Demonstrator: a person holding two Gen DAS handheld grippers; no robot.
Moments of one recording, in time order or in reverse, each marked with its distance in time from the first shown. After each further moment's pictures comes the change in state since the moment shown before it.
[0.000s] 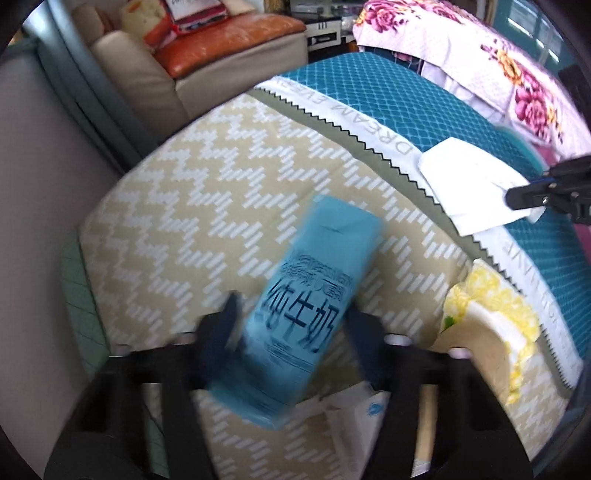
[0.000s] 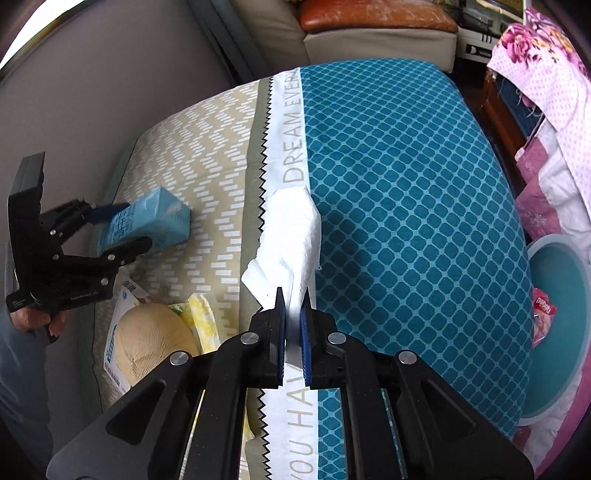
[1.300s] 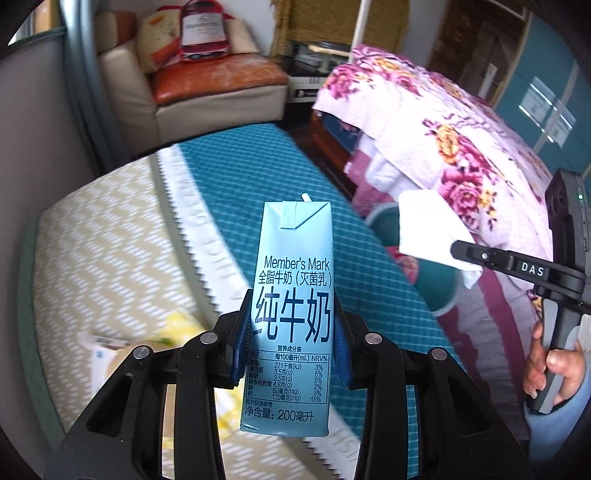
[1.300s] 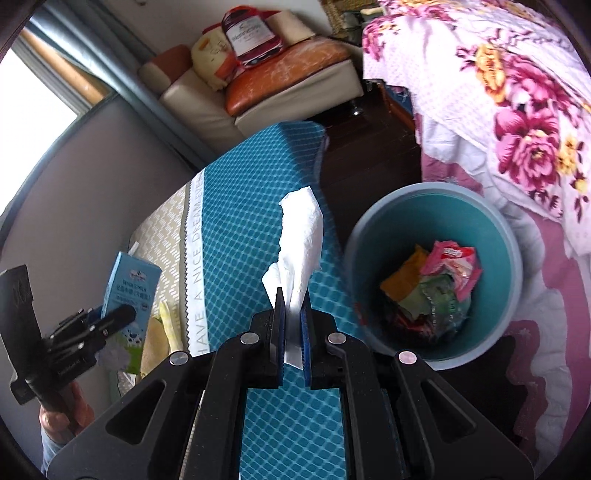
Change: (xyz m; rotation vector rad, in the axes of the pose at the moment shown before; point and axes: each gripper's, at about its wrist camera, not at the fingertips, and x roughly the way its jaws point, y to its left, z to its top) left arm -0.093 -0.212 0.041 -0.221 -0.179 -0.113; right arm -0.147 -0.171 -0.098 0.301 -0.298 0.037
